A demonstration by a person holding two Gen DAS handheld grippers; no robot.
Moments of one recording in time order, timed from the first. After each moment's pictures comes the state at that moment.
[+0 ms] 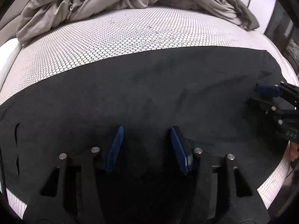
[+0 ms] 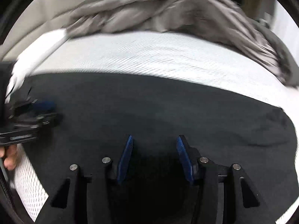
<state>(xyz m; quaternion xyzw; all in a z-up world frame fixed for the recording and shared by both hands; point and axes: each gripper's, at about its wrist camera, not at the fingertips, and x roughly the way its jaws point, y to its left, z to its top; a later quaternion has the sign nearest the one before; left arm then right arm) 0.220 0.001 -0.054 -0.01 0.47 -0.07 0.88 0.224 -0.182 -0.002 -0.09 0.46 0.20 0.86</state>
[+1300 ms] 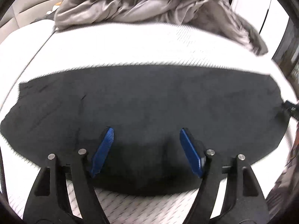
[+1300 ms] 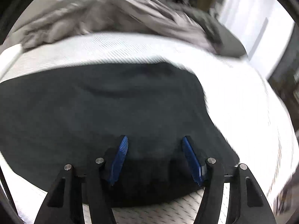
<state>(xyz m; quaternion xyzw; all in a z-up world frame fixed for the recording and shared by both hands) 0.115 0.104 -0.014 -0.07 0.44 -0.01 0.90 0.231 -0.369 0.007 -0.06 0.42 0.03 0.90</state>
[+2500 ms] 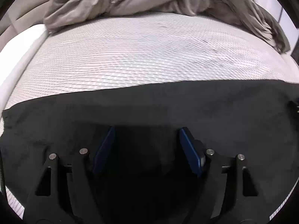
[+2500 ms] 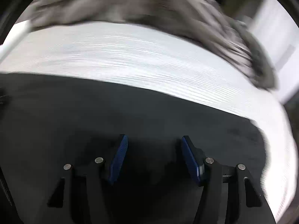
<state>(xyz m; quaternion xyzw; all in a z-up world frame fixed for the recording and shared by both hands) 0.238 0.062 -0.050 -0.03 0.48 0.06 0.88 0.331 -0.315 -0.033 -0.14 0.47 -0.06 0.87</state>
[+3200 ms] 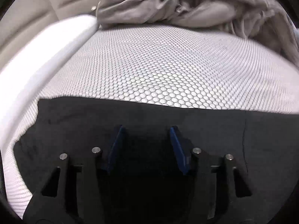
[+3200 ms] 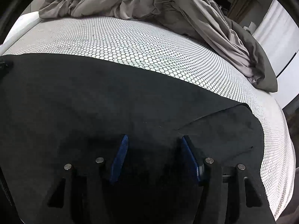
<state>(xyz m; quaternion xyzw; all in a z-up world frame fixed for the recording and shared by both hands) 0.224 0.134 -0.043 -0.07 0.44 0.18 0.88 0.292 -0.283 -0.038 -0.15 0.46 0.07 0.87</state>
